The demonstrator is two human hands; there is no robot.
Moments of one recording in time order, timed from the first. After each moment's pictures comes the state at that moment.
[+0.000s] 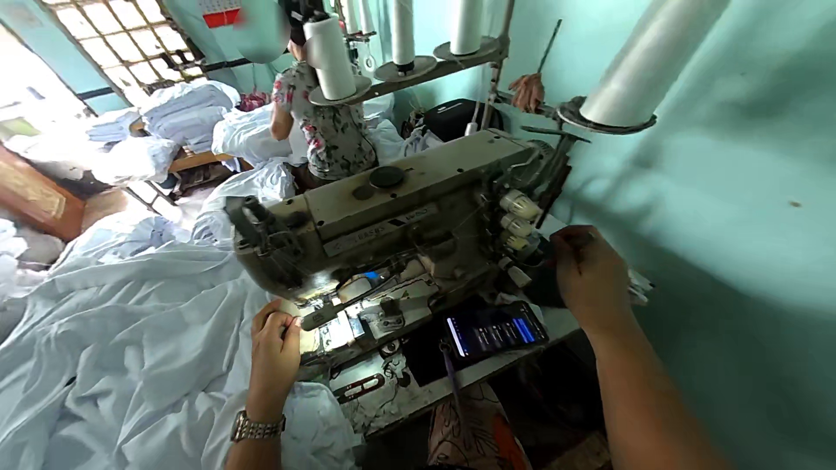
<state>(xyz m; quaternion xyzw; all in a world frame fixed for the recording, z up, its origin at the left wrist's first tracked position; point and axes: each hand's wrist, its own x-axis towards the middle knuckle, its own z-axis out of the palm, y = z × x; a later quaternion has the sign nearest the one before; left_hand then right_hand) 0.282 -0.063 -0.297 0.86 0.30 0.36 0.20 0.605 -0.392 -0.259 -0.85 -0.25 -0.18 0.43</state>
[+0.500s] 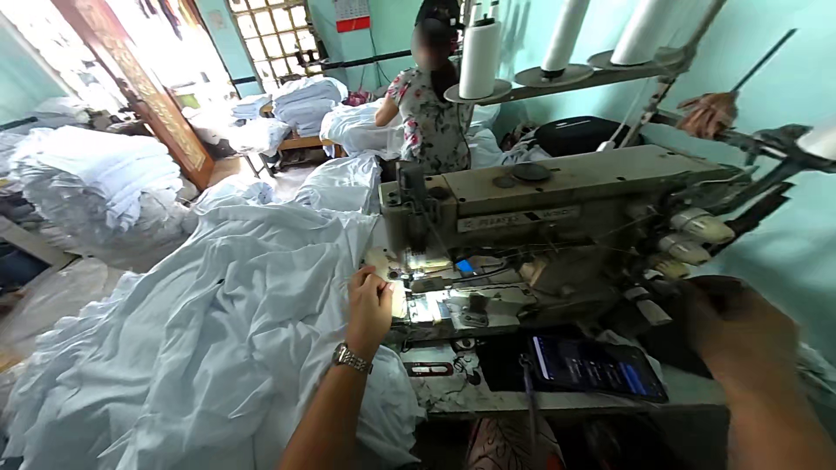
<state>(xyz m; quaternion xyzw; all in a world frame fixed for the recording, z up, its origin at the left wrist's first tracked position) 0.285 -0.062 -0.297 0.84 0.33 0.36 0.24 0.615 -0.383 -0.275 -0.86 -0.26 -0.13 0.41</state>
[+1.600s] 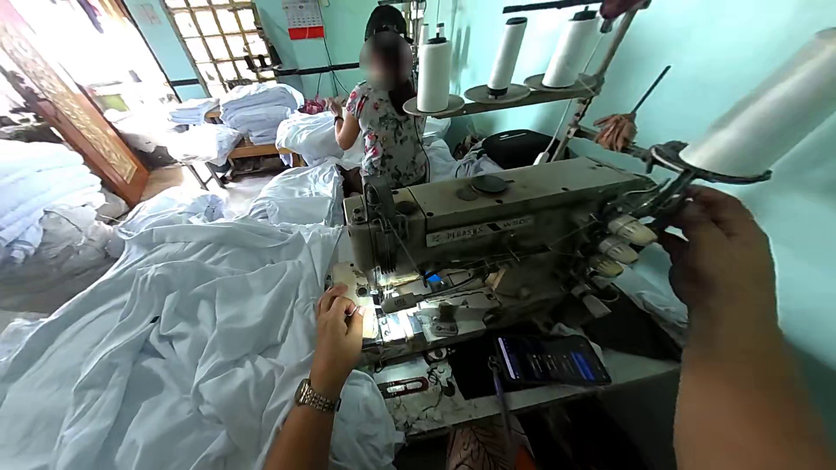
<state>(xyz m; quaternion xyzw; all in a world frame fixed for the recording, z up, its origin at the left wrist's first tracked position) 0.283 -0.055 -0.315 0.84 0.26 0.40 0.26 0.652 -0.364 -0.195 -0.69 -0.28 -0.09 0.66</state>
